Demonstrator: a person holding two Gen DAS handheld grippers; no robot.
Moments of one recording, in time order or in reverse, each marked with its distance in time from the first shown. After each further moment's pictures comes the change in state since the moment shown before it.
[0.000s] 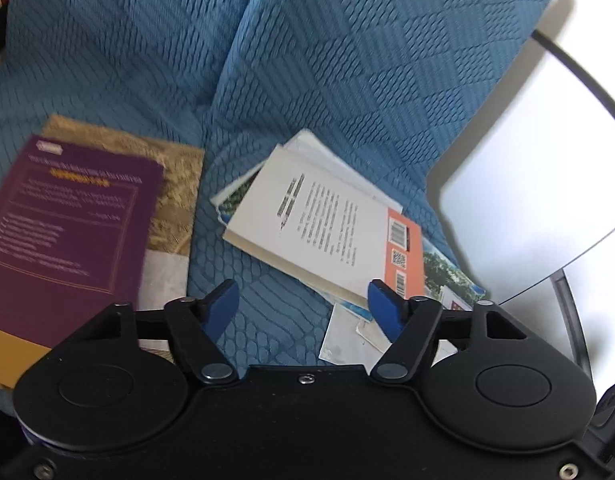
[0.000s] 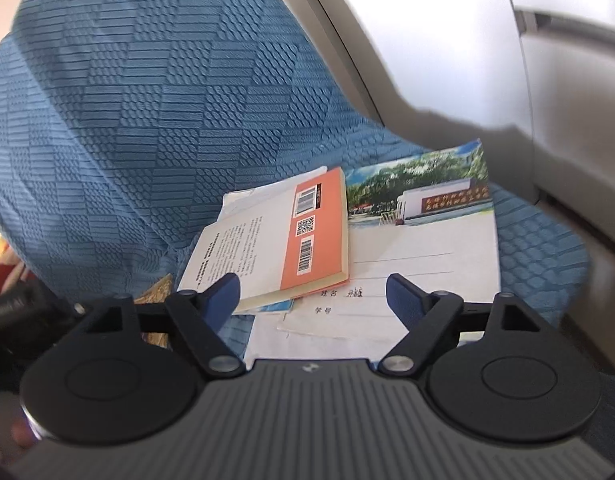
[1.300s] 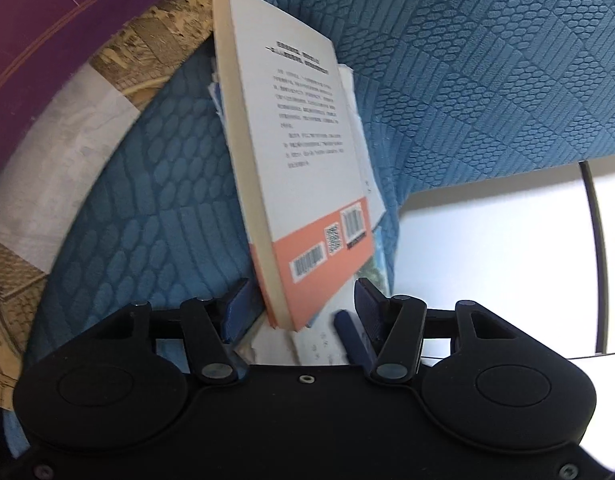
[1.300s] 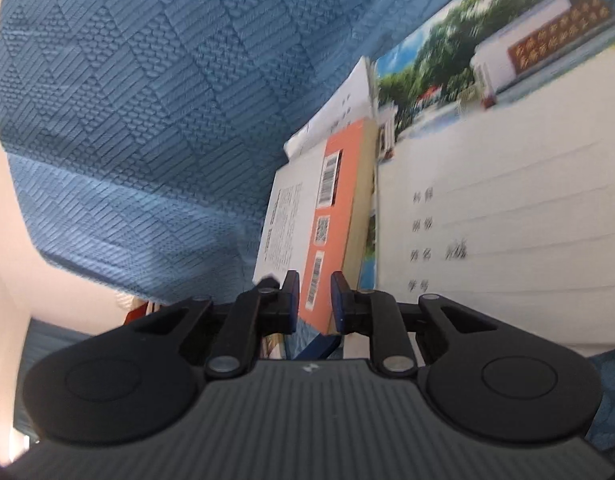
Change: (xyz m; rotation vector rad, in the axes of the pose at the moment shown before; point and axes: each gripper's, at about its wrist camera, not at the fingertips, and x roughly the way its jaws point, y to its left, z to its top) left arm 0.086 0.054 -0.022 -0.565 0.163 -0.301; right arm 0.074 -0.040 0.004 0.377 0.242 0.378
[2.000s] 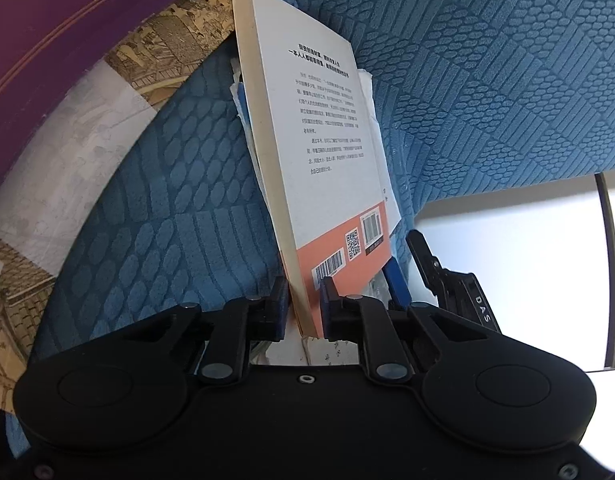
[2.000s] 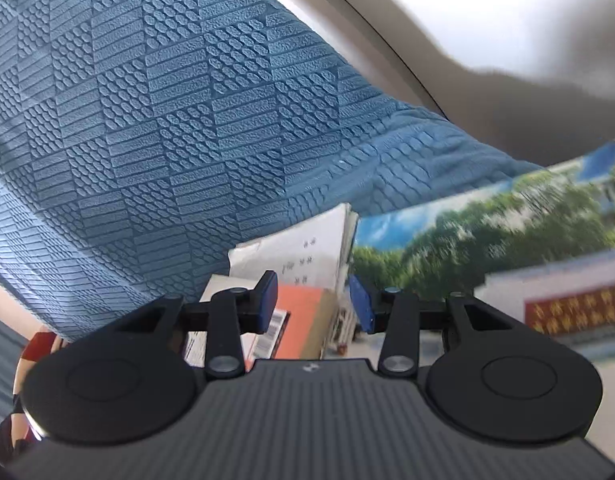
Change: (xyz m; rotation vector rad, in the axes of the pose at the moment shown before) left arm 0.002 0.003 0.000 -0.034 -0.012 0.030; right arm 0.048 -0.004 0.069 -0.237 -0.173 -0.151
